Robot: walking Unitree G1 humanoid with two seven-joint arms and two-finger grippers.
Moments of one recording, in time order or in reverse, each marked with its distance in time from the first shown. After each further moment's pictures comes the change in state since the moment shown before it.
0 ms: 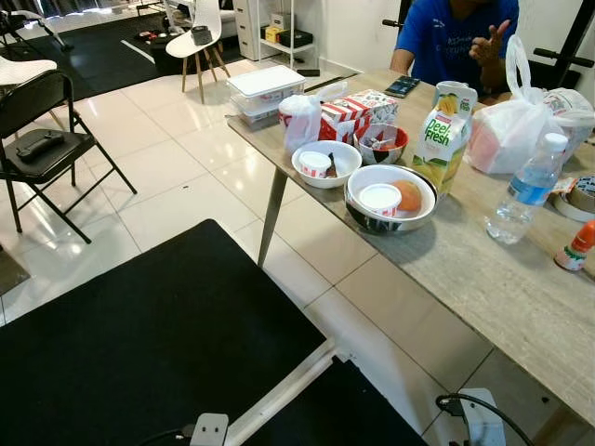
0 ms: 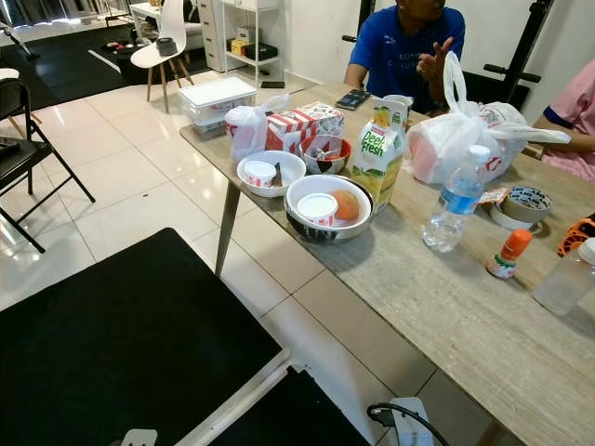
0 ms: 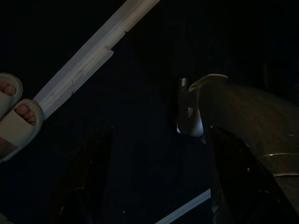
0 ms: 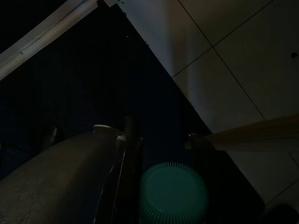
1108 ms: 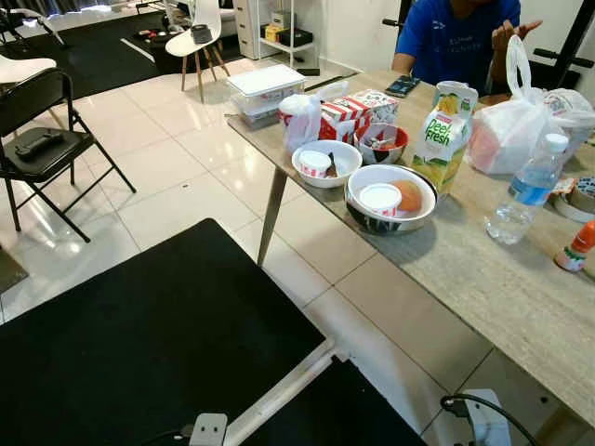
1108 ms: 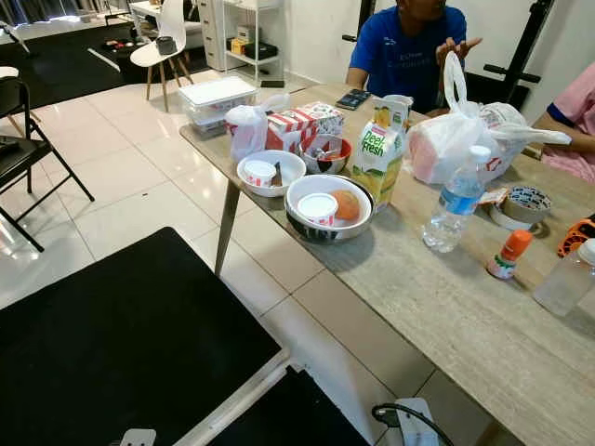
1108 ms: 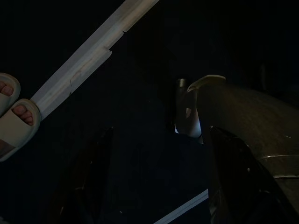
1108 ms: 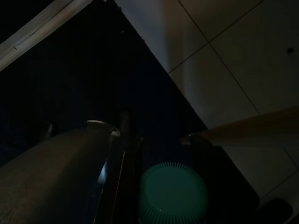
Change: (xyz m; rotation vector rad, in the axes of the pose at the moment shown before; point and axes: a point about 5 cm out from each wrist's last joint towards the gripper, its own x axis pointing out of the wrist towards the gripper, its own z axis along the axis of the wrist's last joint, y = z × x) left arm 0.000 -0.001 0.001 0.004 -0.002 -0.007; right arm -0.001 -0.007 -0.003 -0.001 0.017 -0.007
